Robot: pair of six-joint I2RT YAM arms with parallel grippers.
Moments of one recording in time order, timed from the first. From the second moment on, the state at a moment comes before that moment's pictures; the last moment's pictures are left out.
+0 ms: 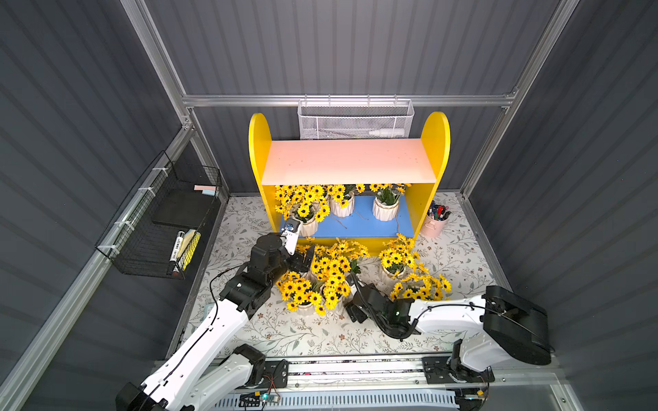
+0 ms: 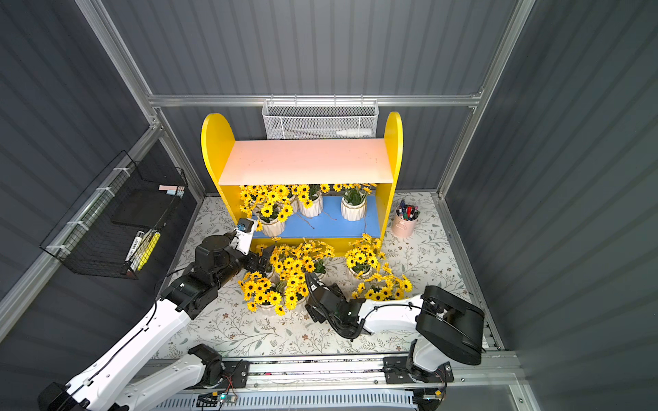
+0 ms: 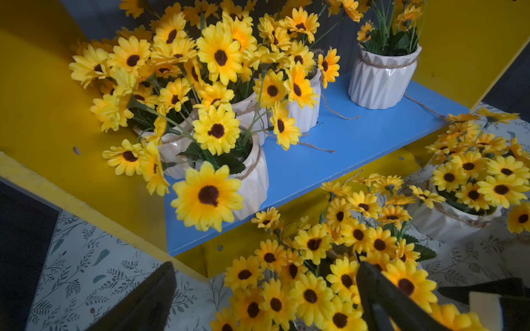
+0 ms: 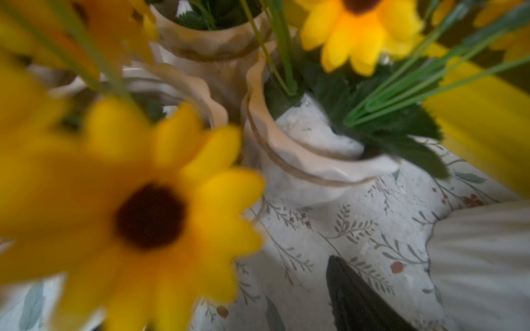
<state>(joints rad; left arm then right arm) -0.46 0.93 0.83 -0.29 -0.10 0.07 1.14 1.54 0.64 0.09 0.40 0.28</state>
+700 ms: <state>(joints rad) -0.46 0.90 0.83 -0.29 -0.14 0.08 1.19 1.55 0.68 0.14 0.29 0.24</state>
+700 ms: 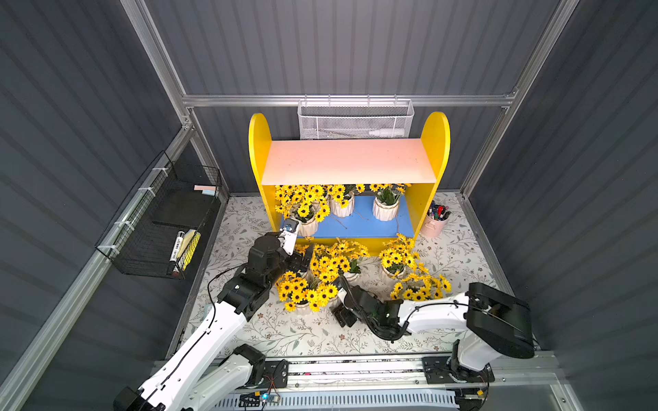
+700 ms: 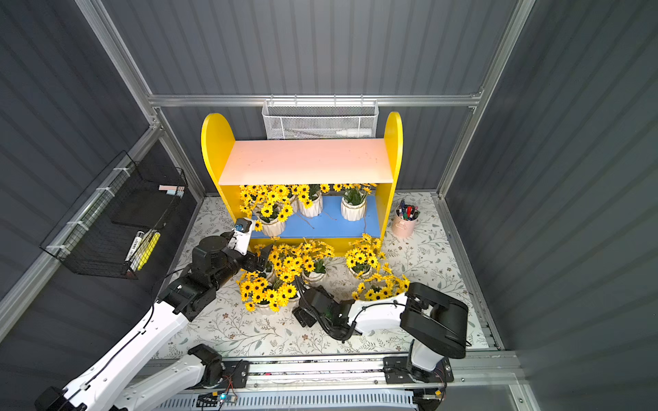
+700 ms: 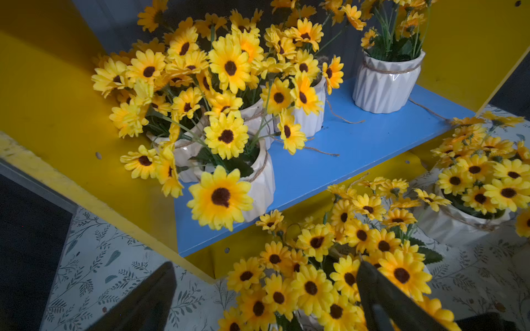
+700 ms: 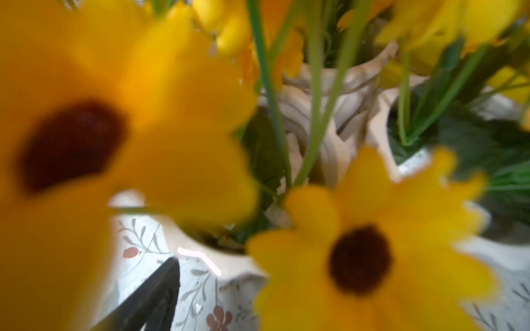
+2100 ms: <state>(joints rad) -0.42 1.46 1.01 -0.04 -0.23 -0.14 0.58 1.05 0.88 -0.23 0.18 0.20</state>
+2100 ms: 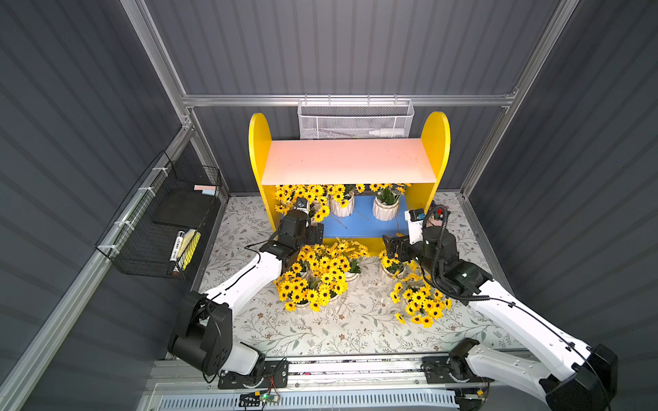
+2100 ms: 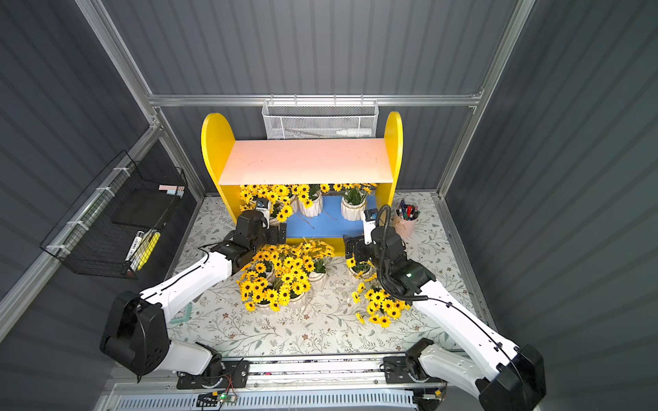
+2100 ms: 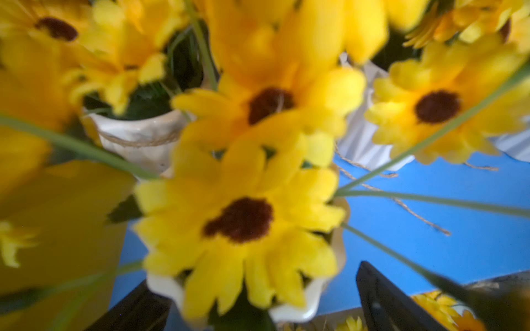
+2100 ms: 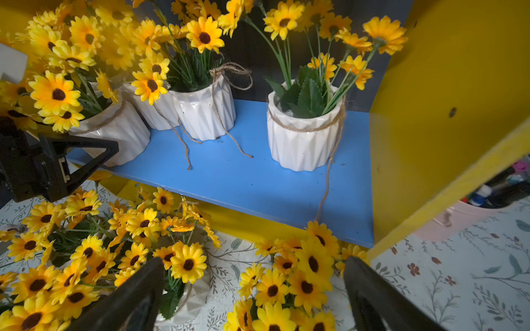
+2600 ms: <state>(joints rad) -0.42 1.51 0.87 0.26 -0.23 -0.13 0.57 1.01 0.86 -0.24 0.16 0.20</state>
